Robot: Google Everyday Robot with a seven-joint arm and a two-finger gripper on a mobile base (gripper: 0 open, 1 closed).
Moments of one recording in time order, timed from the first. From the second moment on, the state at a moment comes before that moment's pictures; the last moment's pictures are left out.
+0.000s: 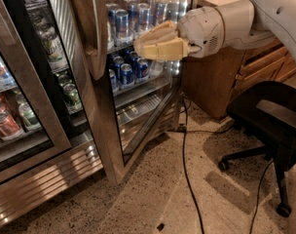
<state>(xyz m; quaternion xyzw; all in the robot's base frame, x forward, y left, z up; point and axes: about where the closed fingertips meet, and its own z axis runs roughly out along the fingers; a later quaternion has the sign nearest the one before) 0.521 -0.007 1.003 -0.62 0.45 0.47 0.44</state>
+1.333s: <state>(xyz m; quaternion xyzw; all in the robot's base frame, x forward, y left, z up) 0.449 0.019 0.933 -0.58 0.47 0.54 0.40</state>
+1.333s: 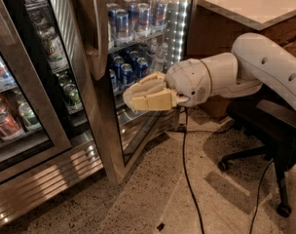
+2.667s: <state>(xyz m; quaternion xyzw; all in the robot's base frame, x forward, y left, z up) 0.311 0.050 0.847 -0.57 0.46 0.58 0.34</state>
